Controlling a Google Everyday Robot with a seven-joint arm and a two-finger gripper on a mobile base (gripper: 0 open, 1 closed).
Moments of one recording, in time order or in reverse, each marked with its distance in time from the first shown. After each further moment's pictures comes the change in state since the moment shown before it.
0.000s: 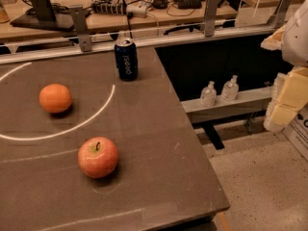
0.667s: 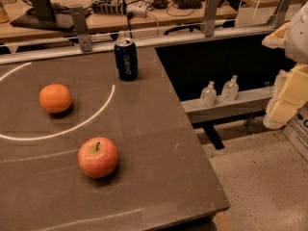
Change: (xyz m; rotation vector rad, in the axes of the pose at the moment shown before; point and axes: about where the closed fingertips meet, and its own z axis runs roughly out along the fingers) arm -0.002 -0.002 -0.004 0.002 -0.044 0.018
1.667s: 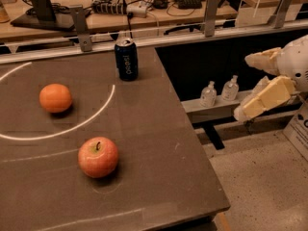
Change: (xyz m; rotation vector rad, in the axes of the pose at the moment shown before) arm -0.025 -0.017 0.053 -0.124 -0.538 0.227
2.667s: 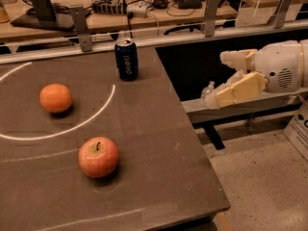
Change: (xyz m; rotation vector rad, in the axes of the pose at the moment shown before) arm -0.053 0.017 0.031 -0.090 -0.322 0.094
